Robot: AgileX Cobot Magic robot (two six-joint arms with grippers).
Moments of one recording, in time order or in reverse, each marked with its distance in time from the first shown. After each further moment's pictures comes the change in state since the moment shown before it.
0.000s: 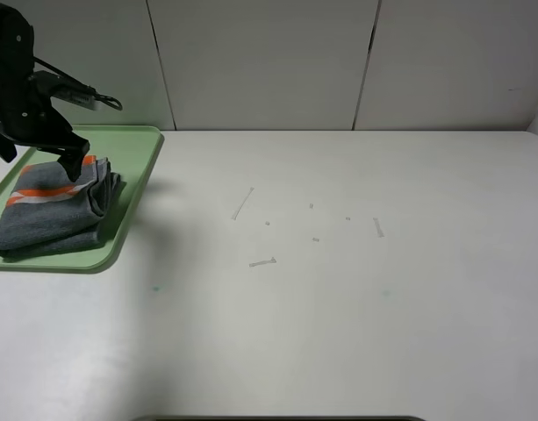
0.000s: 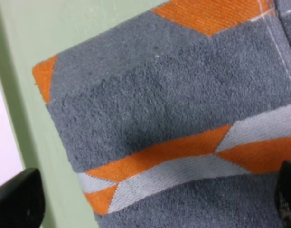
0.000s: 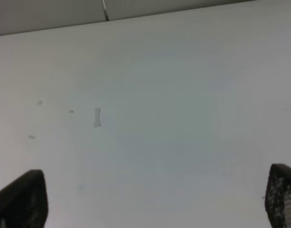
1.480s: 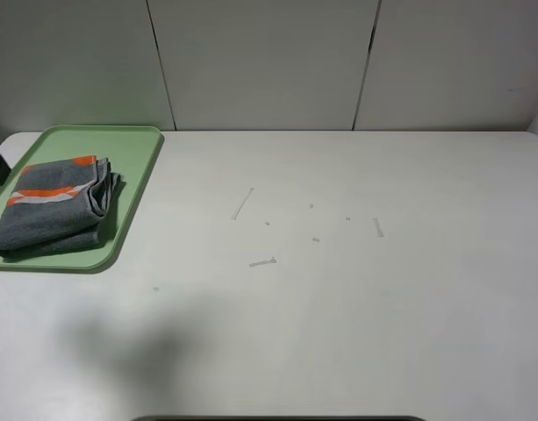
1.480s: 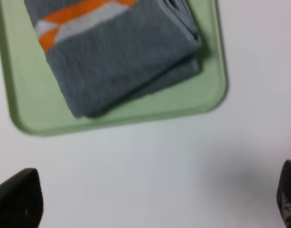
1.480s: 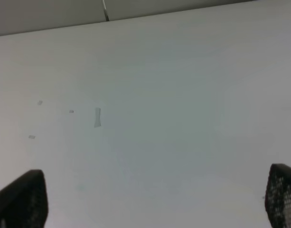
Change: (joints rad) left arm -0.093 -0.997 0.584 -0.235 0.105 0.076; right arm 0.000 0.000 0.000 0.001 0.000 0.000
